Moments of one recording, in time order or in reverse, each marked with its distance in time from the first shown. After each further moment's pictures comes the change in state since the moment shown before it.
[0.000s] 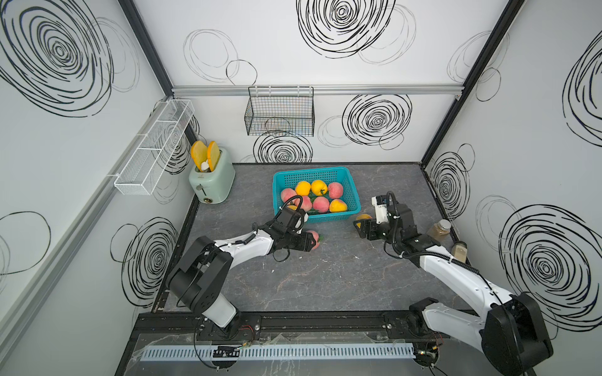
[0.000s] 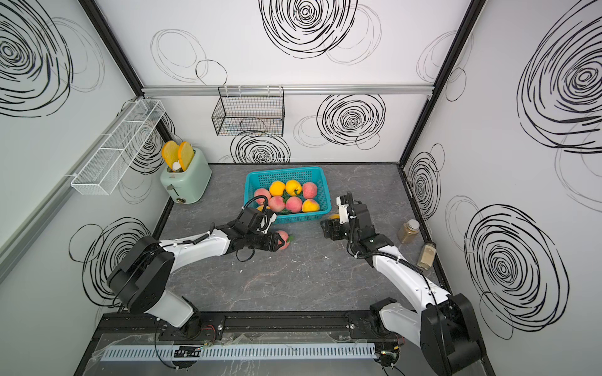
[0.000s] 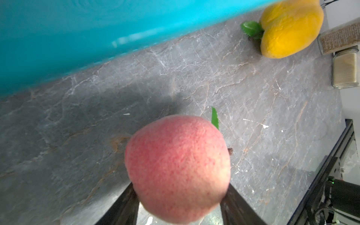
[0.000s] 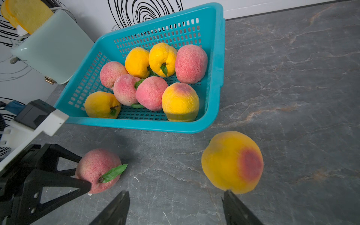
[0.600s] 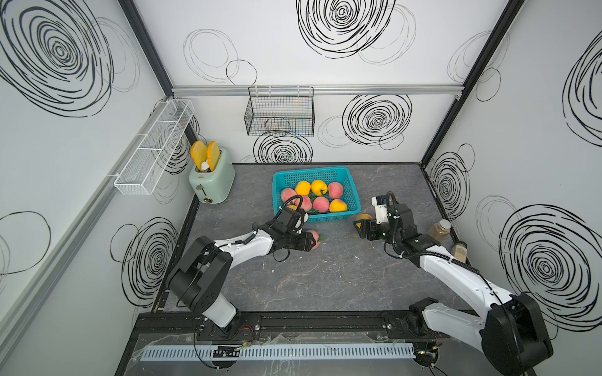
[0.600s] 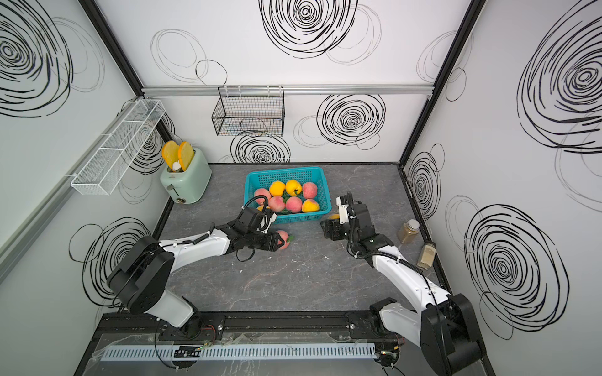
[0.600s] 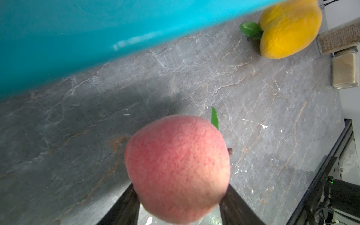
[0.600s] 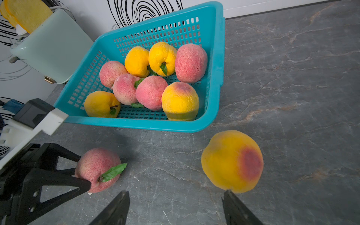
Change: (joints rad) left arm 0.000 -0.002 0.001 0.000 0.000 0.000; right arm 0.000 0.000 0.000 -0.003 0.000 0.000
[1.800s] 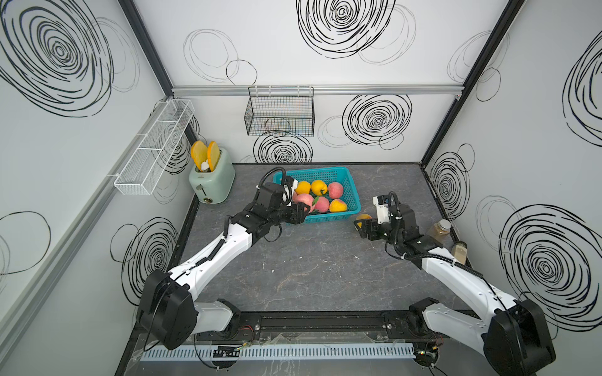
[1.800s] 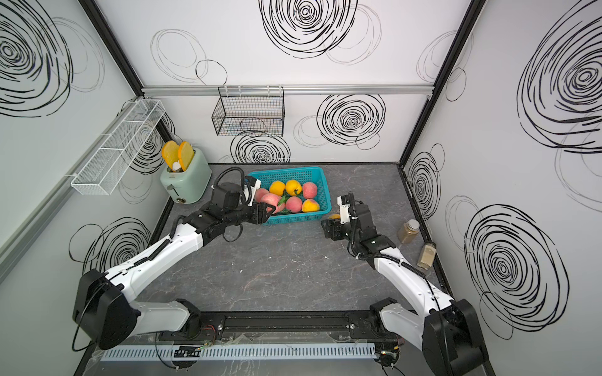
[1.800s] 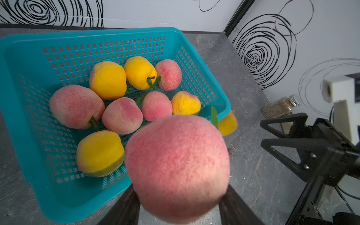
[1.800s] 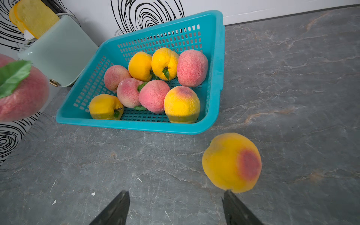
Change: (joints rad) left arm 0.097 -0.234 0.231 -0.136 -0.084 0.106; right arm 0.000 -0.041 -0.001 -0.016 0.000 0.000
